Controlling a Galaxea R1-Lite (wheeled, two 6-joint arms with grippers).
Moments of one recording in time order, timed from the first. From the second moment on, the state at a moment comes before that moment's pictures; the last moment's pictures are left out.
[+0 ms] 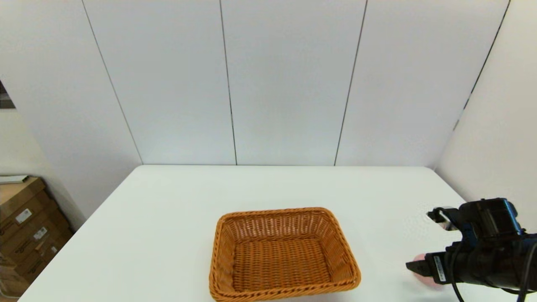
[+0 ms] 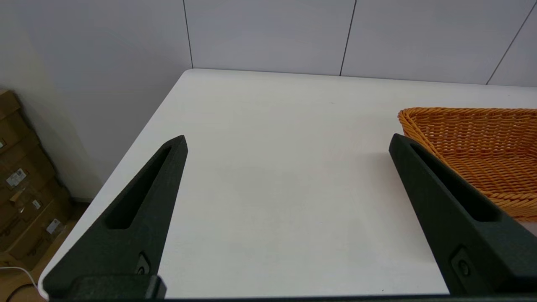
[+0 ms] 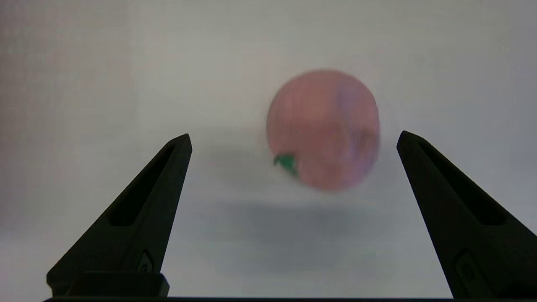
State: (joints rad) left arm -0.02 0.00 0.00 -0.01 0.03 -0.08; right arm 0.01 1.82 -0.36 -0.48 0.00 -0.04
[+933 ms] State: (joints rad) left arm -0.02 0.00 0.00 -0.01 0.03 -0.08; right arm 0.00 1.92 -0.33 -0.64 -0.03 -0.03
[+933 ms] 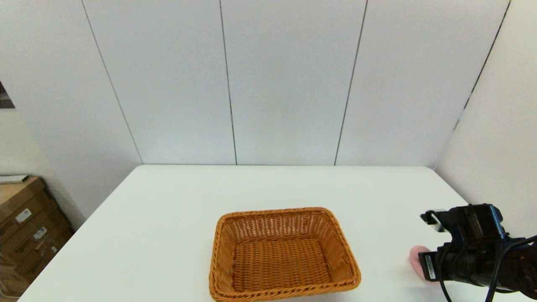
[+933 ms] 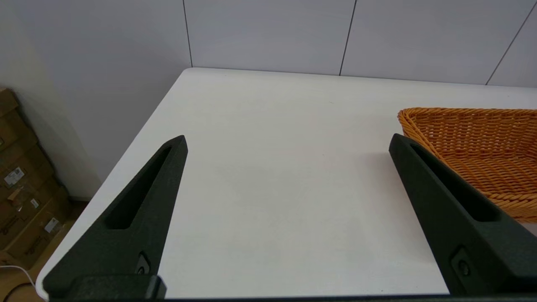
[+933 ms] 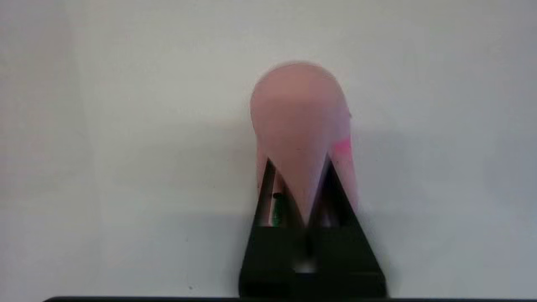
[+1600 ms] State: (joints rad) left arm -0.02 0.00 0.00 -0.01 0.03 -0.08; right arm 0.31 1.57 -0.37 -0.69 -0.03 0.01
